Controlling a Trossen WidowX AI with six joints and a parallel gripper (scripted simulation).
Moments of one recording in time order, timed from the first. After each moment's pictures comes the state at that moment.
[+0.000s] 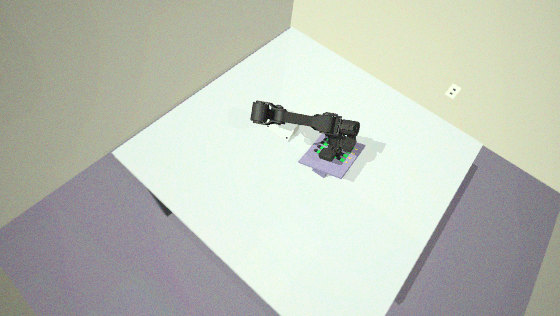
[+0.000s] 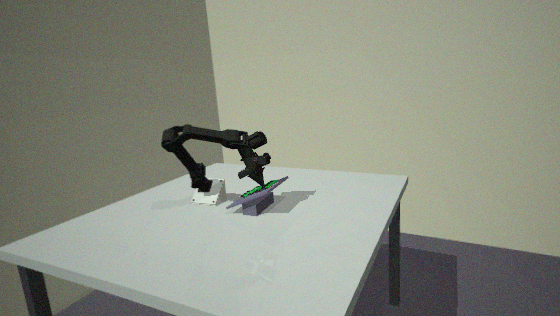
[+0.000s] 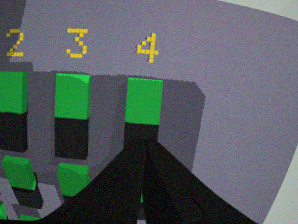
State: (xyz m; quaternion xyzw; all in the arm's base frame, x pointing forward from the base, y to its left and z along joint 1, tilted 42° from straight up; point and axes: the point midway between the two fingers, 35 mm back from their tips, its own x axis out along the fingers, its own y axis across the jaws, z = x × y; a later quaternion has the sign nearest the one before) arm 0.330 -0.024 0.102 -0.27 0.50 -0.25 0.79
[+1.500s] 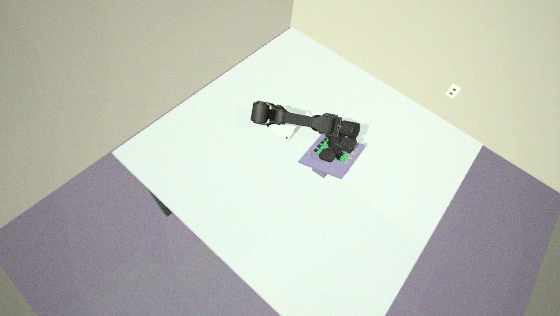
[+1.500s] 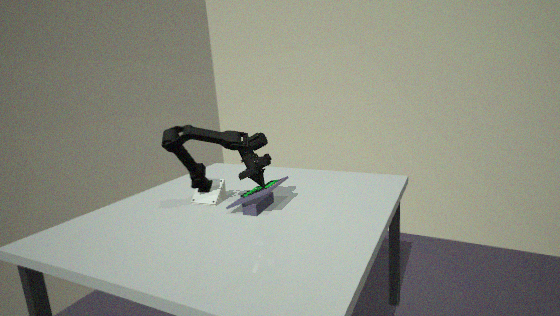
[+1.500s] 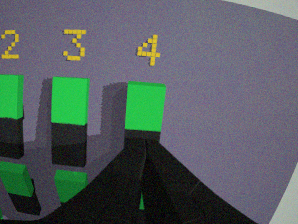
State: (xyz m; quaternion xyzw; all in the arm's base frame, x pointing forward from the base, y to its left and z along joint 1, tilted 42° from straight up) arm 0.332 -0.027 0.099 -0.27 0.50 -0.25 0.79
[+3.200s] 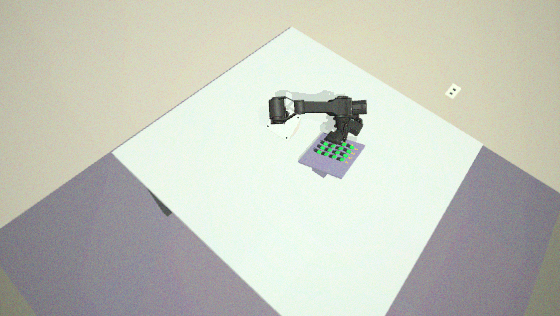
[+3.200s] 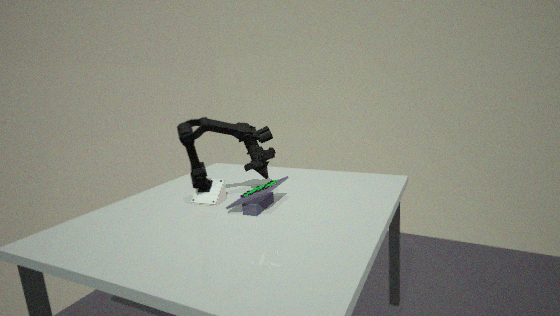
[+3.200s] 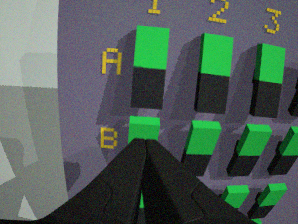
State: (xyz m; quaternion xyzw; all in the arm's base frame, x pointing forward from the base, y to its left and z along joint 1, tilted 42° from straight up) arm 0.319 0.047 0.047 -0.26 0.52 -0.25 0.78
